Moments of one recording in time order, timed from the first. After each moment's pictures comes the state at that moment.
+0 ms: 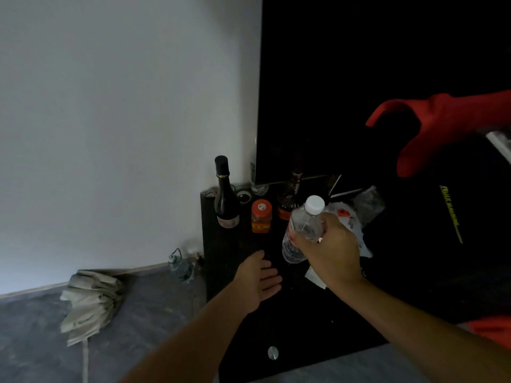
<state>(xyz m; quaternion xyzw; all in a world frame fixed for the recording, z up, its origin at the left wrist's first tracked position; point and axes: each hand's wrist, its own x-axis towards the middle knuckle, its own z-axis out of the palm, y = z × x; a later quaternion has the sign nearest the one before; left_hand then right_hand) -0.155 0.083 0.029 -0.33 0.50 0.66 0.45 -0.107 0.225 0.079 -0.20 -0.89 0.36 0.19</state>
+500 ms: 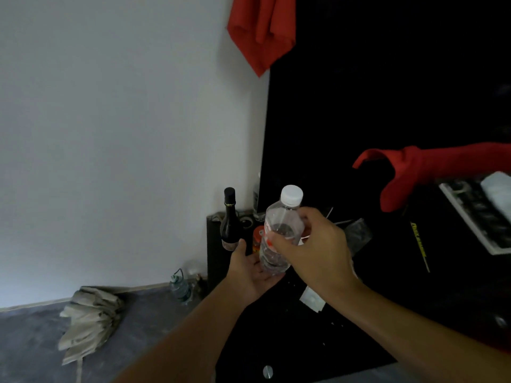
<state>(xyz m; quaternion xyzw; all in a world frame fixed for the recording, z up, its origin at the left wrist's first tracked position) -0.171 0.073 0.097 -0.30 0.32 0.81 0.40 -0.098 0.184 0.206 -0.10 -0.89 0.37 0.25</state>
